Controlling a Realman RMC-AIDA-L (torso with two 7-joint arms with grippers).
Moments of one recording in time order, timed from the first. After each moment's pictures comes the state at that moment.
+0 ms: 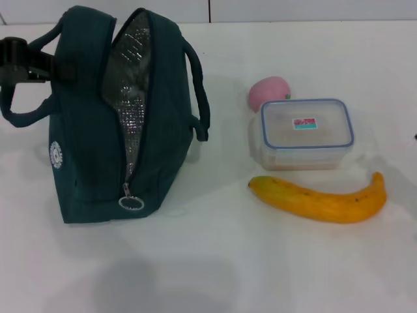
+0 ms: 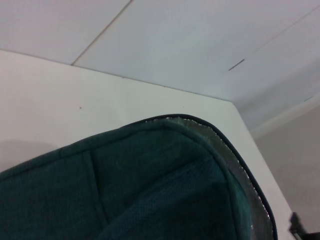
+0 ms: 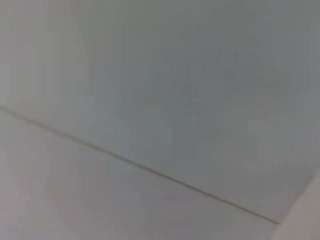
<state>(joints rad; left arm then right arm) -0.59 -1.84 0.66 1.03 2.06 1.87 -2.56 0.26 2.00 -1.00 -0.10 -0.97 -1.65 1.66</state>
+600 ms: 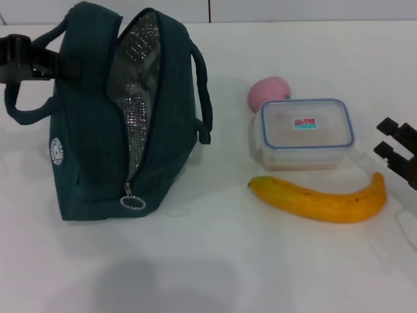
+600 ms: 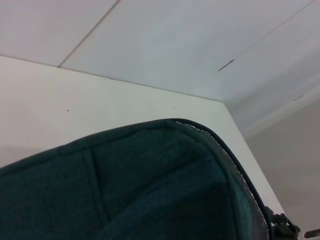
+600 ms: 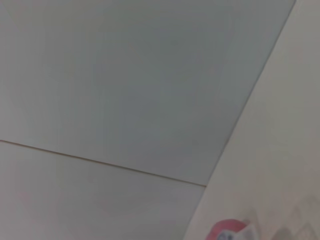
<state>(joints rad) -0.59 -1.84 0.67 1.03 2.04 1.87 -2.56 0.35 2.01 -1.03 -0.10 -1.03 -1.39 1.82</state>
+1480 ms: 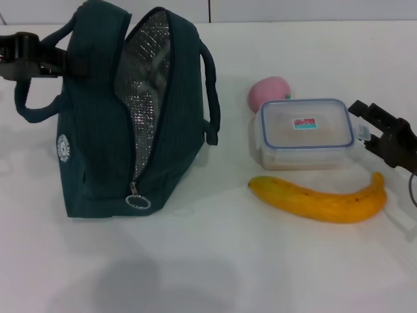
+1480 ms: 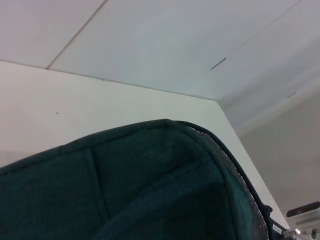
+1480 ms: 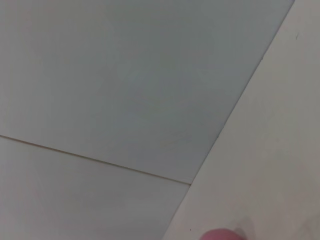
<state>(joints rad) -0.60 -1.85 0.67 1.03 2.04 1.87 -2.55 0.48 2.02 -1.05 -0.08 -1.03 -1.24 1.82</state>
